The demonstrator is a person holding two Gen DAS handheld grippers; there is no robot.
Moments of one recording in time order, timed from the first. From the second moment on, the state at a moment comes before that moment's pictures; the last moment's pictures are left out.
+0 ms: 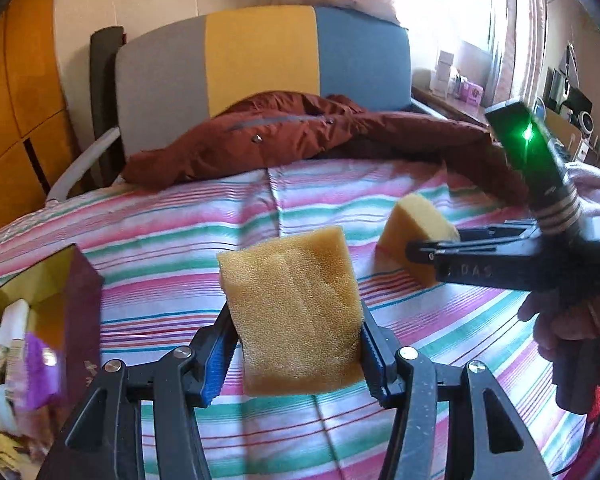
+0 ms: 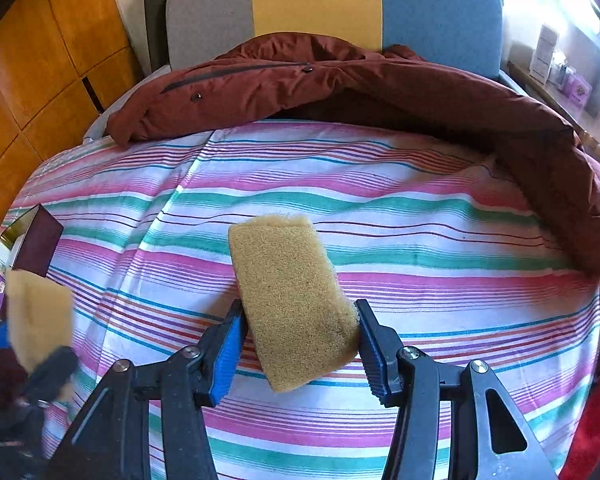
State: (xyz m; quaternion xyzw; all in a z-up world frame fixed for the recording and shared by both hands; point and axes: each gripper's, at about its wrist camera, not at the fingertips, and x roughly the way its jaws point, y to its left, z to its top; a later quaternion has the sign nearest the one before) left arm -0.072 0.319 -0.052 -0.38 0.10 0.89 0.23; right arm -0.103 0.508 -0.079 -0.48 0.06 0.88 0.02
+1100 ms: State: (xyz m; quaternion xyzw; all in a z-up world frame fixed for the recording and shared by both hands) left arm -0.038 0.172 -0.006 -0.35 0.04 0.92 0.18; right arm -0.046 0.399 -0.071 -0.48 0.15 0.86 0.00
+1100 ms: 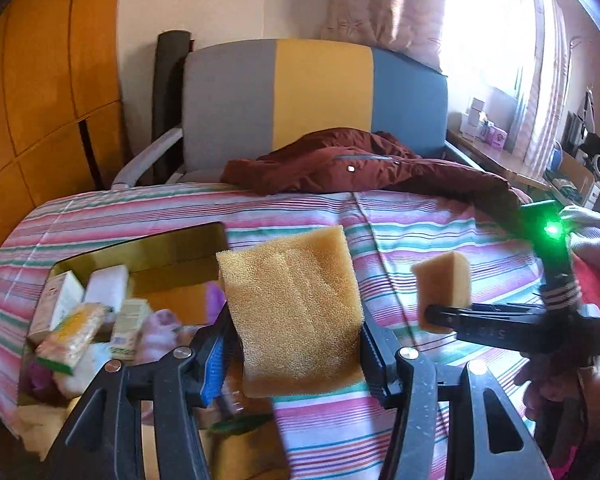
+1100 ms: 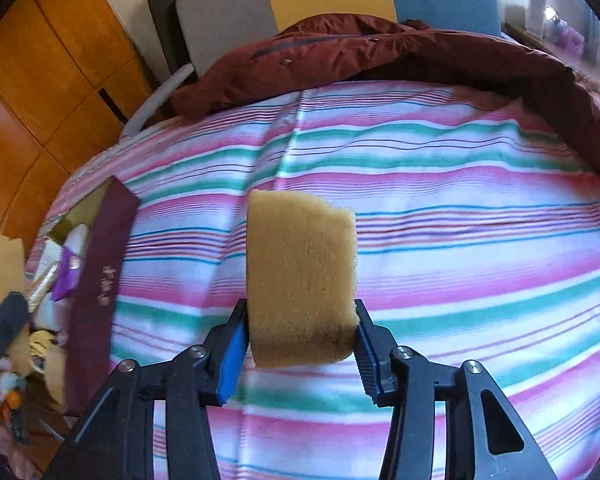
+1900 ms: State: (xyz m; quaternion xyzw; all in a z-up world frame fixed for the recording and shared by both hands) left arm -0.025 -0.004 -0.022 -0.37 -0.05 0.92 0.08; right arm -0.052 0.209 -0.020 -0.45 0.12 0.87 -0.17
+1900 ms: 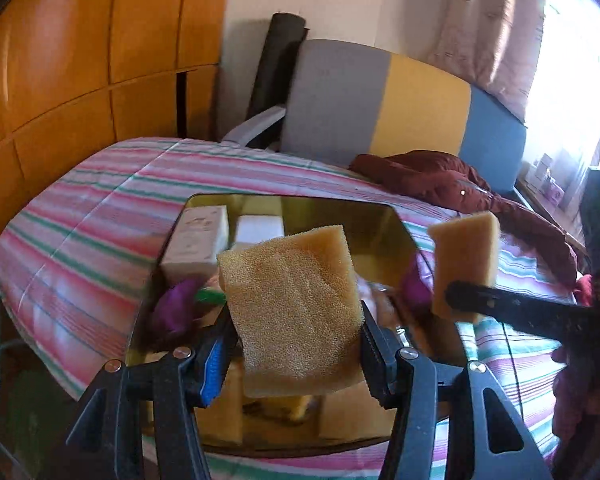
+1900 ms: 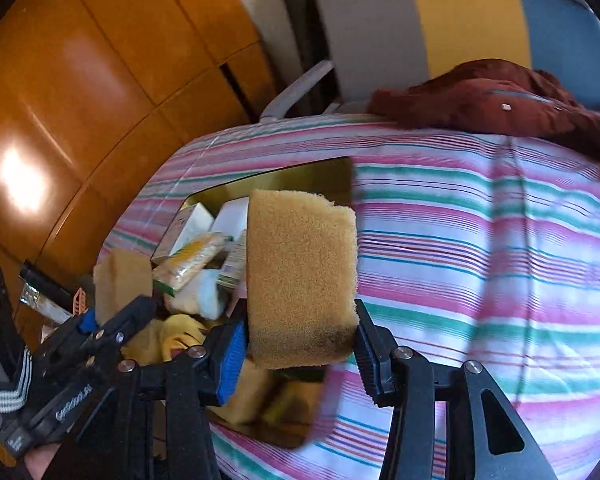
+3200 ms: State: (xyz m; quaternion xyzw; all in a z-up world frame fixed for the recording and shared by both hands) left arm -0.056 0.021 -0.035 -0.38 -0.01 0.92 0.02; right arm -0.057 0.189 -0.025 -0.42 0.10 0.89 -0.11
